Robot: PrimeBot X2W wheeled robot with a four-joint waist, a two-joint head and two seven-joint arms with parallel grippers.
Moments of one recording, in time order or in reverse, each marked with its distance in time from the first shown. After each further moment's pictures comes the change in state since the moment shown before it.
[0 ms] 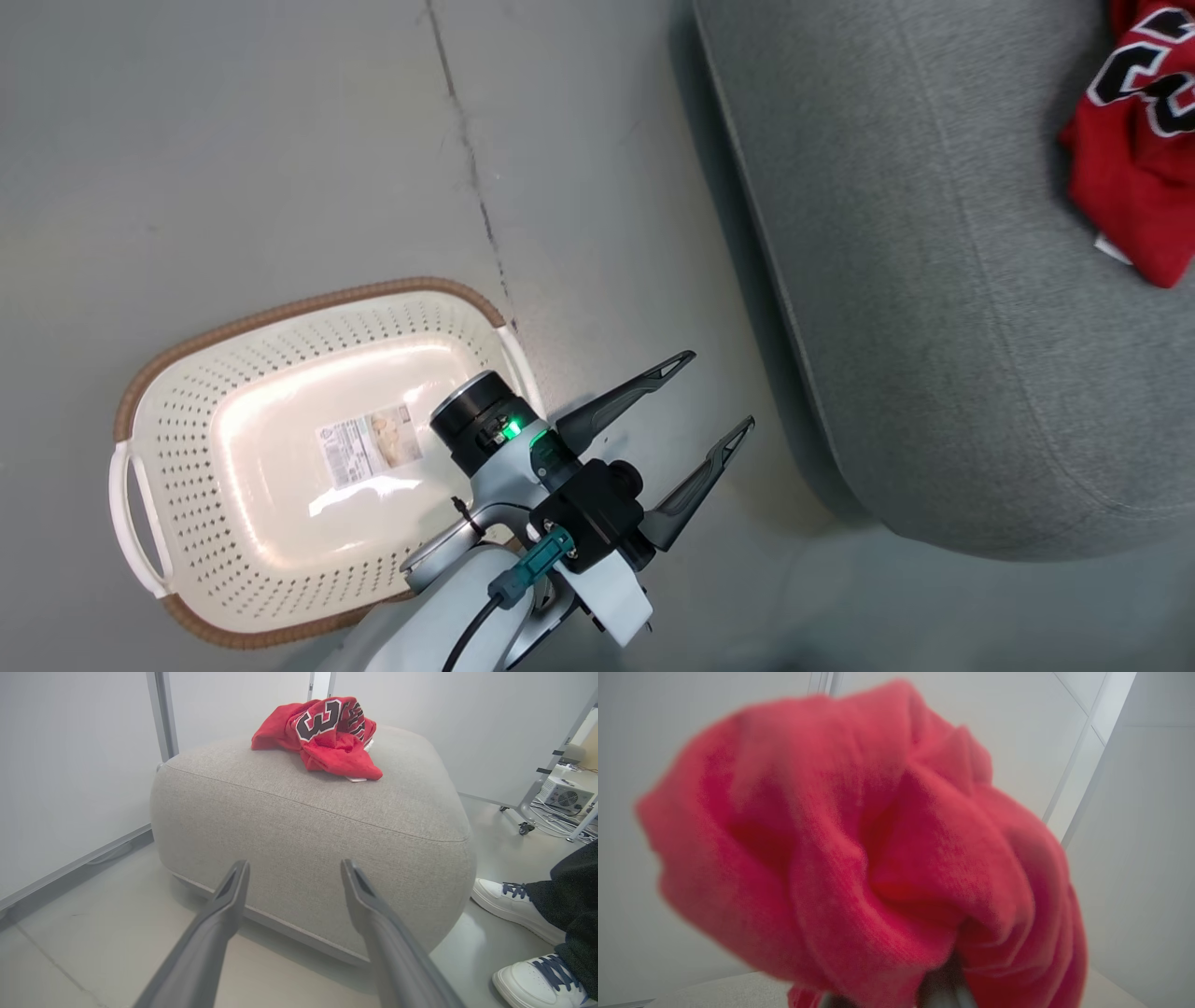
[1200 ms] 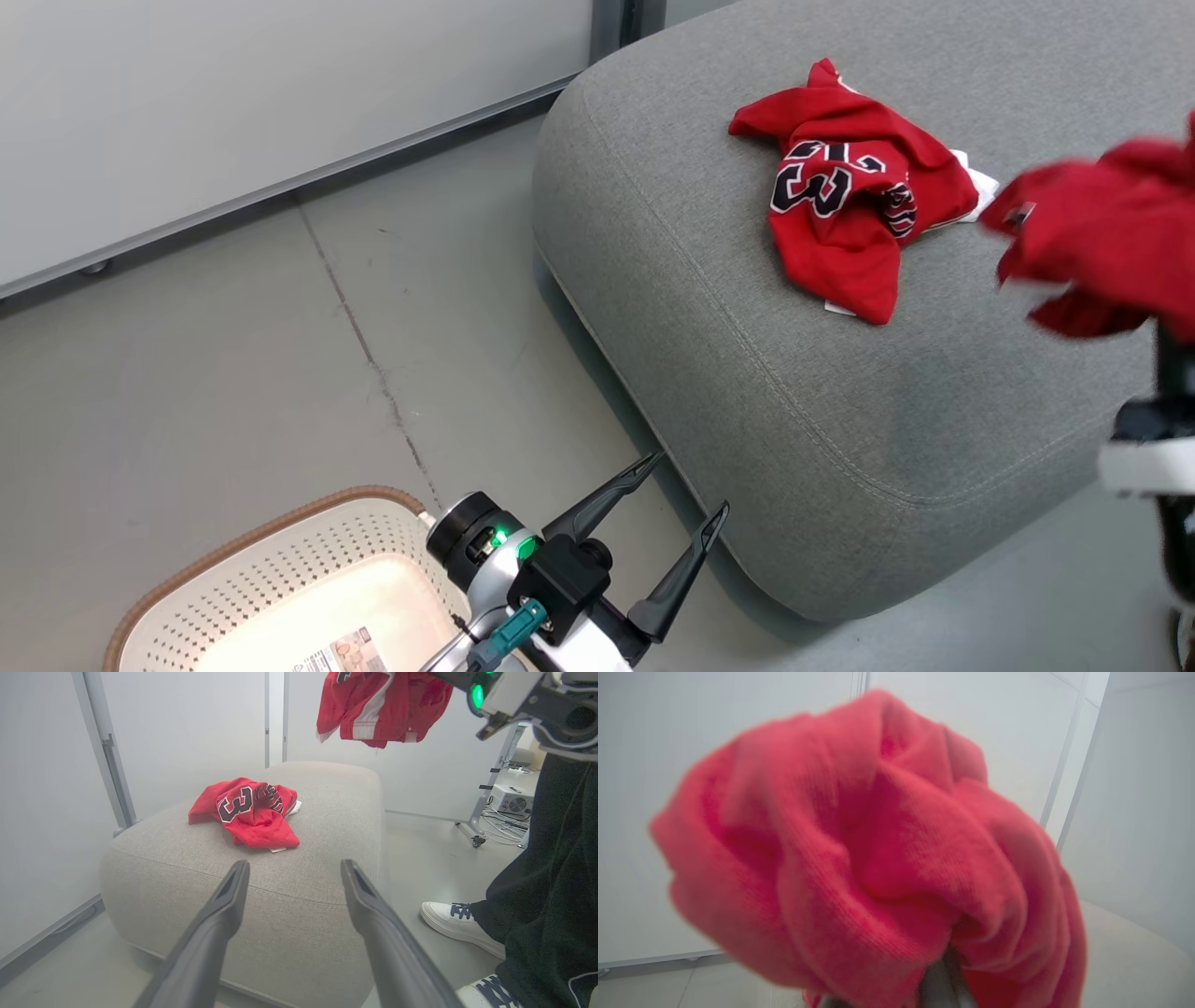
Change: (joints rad) left arm 0.208 -0.044 0.051 0.010 -0.103 0.025 0.000; right arm 0.748 0.365 0.090 -0.527 -0.109 0.000 0.001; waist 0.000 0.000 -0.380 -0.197
